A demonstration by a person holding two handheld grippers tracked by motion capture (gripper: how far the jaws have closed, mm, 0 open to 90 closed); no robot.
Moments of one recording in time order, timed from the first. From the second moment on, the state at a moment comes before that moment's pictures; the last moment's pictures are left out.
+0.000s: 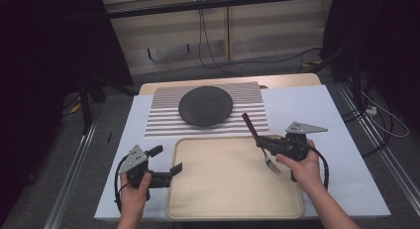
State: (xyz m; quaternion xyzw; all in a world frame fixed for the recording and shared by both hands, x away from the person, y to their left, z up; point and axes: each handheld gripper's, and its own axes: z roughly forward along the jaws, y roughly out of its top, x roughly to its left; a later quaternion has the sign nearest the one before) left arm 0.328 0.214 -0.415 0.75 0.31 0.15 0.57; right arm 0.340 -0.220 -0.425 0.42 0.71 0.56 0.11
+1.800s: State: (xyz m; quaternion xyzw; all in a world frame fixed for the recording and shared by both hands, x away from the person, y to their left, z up) left arm 0.360 0.094 -0.402 0.73 0.35 0.03 0.59; right arm 0.323 -0.161 -0.430 0.34 0.73 0.58 0.11
